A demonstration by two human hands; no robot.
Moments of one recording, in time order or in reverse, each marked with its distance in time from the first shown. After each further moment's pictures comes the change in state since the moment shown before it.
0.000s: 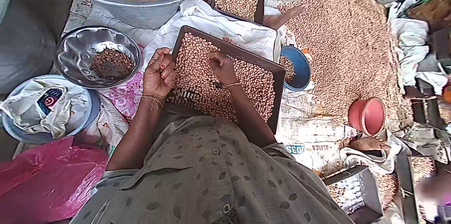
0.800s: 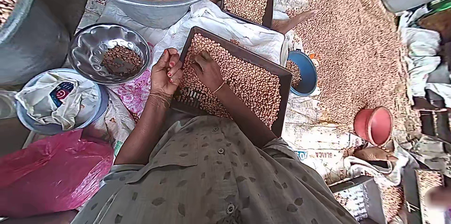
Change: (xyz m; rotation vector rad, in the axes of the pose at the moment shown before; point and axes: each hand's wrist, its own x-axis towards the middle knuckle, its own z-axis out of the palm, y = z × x) left_hand -0.002 0.005 -0.001 -0.101 0.034 -0.030; right_hand 0.005 -0.024 0.064 -0.333 -0.033 -0.313
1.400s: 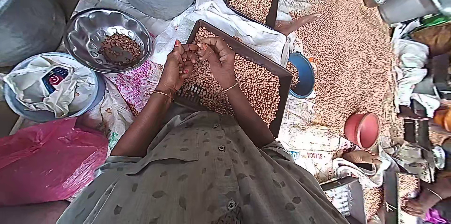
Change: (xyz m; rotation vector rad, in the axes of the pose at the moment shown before) left_hand -0.003 -0.011 0.012 0.600 0.042 -0.060; right_hand 0.005 -0.033 -0.037 0.694 0.240 0.046
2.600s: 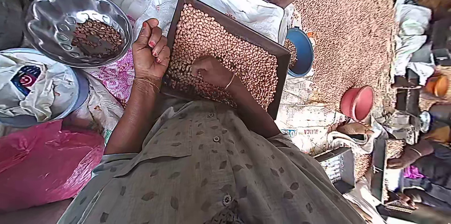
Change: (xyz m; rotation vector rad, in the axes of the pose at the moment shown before) left_hand 0.007 0.001 -0.019 -0.704 -0.008 0.114; right_hand -0.044 0.022 -0.039 -0.423 -0.758 0.034
